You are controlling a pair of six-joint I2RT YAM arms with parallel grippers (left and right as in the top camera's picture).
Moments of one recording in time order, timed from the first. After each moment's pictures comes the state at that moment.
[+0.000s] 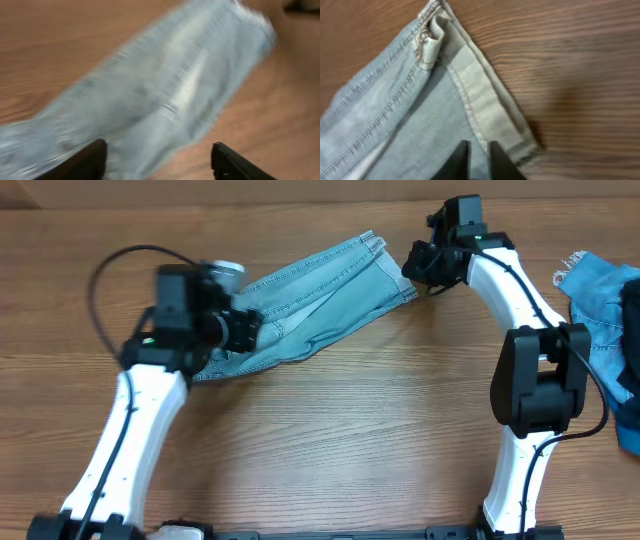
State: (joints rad) left arm -0.13 1.44 1.13 -0.56 0.24 0.06; right arm 0.09 2.23 1.81 -0.66 -0.31 0.32
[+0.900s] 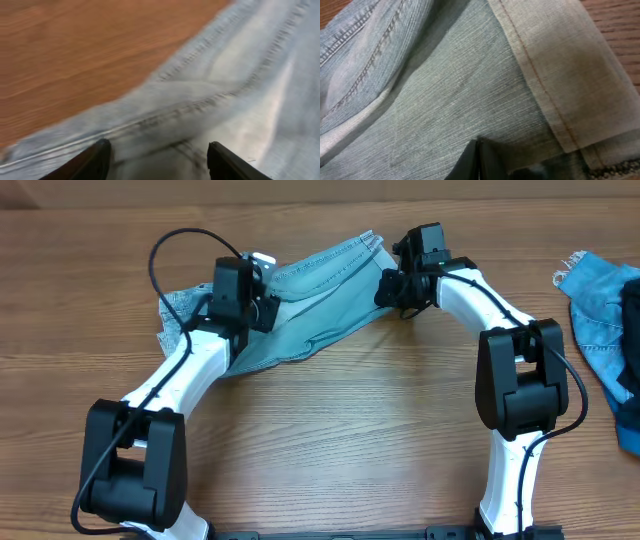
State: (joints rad) left arm -0.21 1.78 1.13 -0.13 -0.06 0.12; right arm 0.19 2.23 1.64 -0.53 -0.33 0.33
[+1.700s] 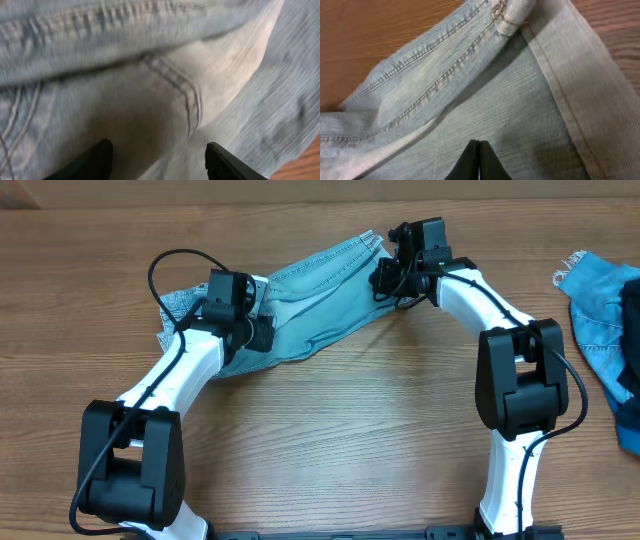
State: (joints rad) left arm -0.18 1.78 1.13 -0.39 0.08 0.03; right arm 0.19 2.23 1.64 -0.36 -0.40 0.33
